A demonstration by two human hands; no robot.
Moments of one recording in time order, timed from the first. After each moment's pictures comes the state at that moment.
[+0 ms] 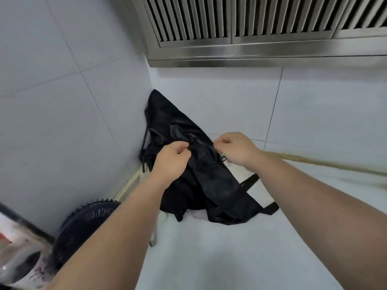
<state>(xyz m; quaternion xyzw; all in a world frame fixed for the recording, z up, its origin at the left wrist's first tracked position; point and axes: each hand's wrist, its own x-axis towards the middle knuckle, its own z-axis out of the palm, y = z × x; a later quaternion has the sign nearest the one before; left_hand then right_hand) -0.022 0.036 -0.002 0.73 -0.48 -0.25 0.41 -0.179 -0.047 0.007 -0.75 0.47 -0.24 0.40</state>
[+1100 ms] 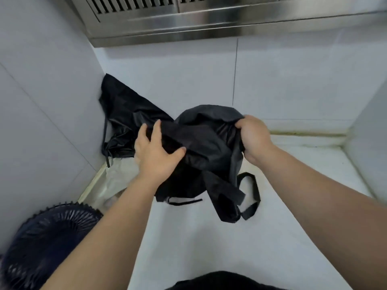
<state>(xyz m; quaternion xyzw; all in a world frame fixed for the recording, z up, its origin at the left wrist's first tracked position) -0.068 0.021 -0.040 0.77 -0.53 -0.12 0.35 -0.259 -0.047 -0.021 -0.44 0.53 -0.49 0.54</state>
